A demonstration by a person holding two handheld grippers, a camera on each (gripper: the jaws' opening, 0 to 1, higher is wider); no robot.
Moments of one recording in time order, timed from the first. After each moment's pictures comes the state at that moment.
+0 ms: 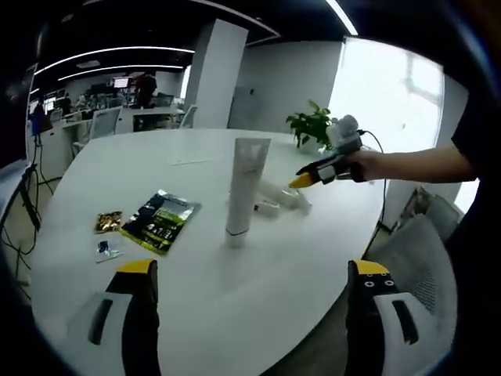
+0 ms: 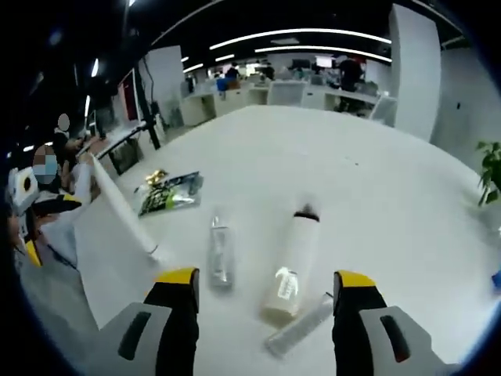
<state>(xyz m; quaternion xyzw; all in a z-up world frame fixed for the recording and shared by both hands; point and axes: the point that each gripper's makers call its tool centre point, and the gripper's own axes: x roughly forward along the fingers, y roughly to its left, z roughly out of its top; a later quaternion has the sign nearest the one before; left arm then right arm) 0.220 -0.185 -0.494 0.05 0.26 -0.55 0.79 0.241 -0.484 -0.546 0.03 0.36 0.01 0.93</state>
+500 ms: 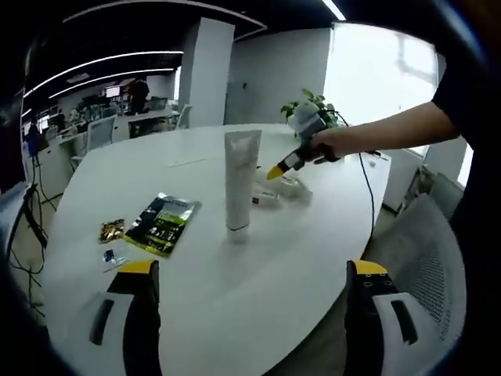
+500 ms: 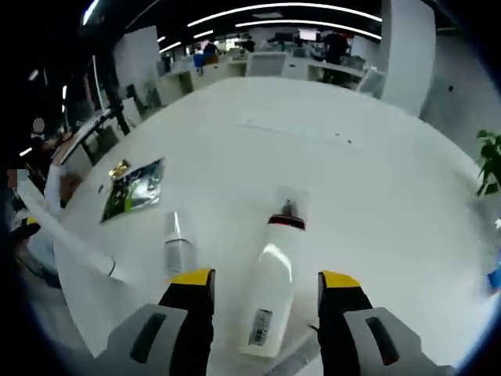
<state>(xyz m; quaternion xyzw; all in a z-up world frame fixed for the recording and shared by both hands) 0.218 -0.181 -0.502 0.11 0.24 -0.56 0.78 0.289 -0.516 -0.585 0.04 0.44 -0.04 0.89</state>
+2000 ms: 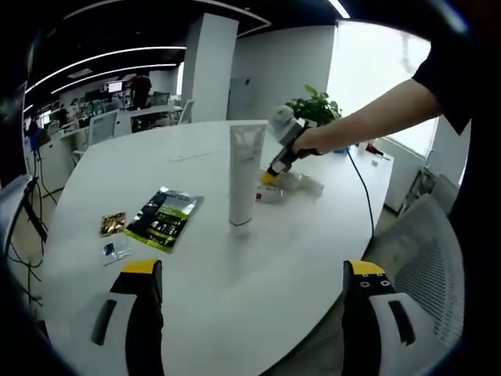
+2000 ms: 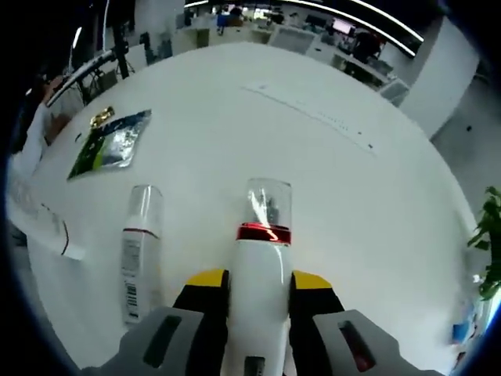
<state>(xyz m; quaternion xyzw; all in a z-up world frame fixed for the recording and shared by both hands) 0.220 -0.179 -0.506 0.10 0.26 -0.55 0.79 0.300 -0.513 -0.615 -0.09 0.50 -0.02 0.86</state>
